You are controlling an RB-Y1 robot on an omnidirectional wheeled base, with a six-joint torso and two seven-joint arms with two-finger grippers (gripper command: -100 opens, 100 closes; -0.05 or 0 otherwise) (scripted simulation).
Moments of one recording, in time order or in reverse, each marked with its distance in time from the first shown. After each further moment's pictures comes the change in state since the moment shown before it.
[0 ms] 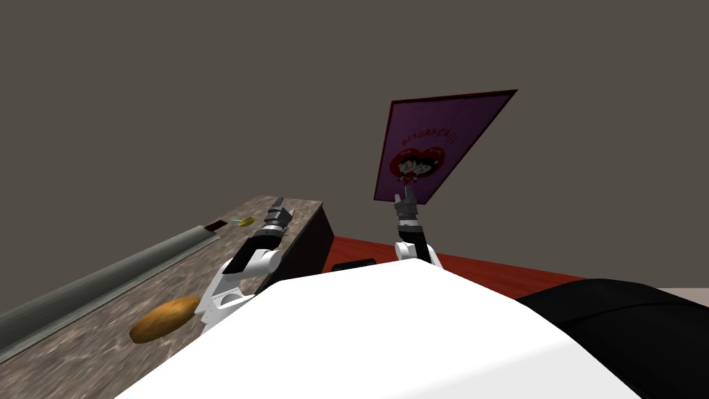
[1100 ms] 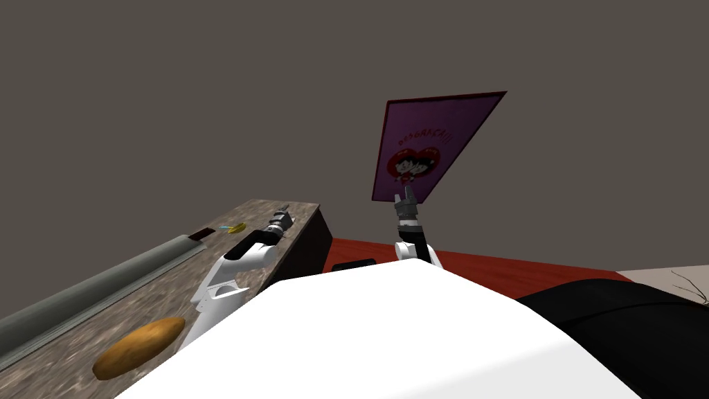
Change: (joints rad) left arm -0.062 0.101 0.022 0.079 0.109 0.301 -0.027; right arm 0.000 0.000 0.000 0.000 0.000 0.000 0.000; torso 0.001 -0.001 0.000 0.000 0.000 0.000
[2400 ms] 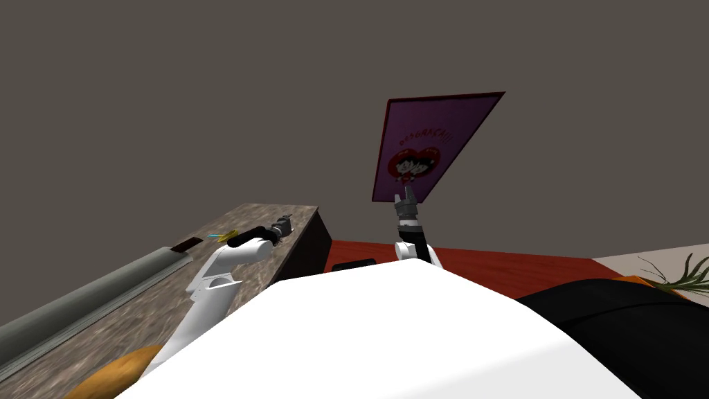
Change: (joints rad) left arm -0.064 0.098 0.016 0.083 0.117 0.348 -0.035; right arm 0.000 0.000 0.000 0.000 0.000 0.000 0.000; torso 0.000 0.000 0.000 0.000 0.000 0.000
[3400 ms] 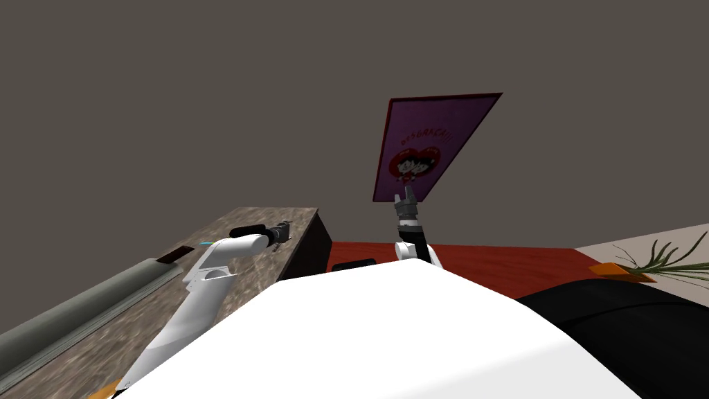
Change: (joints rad) left arm -0.063 0.078 0.007 0.077 0.101 0.267 -0.038; right arm 0.000 0.000 0.000 0.000 0.000 0.000 0.000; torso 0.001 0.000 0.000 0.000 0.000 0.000
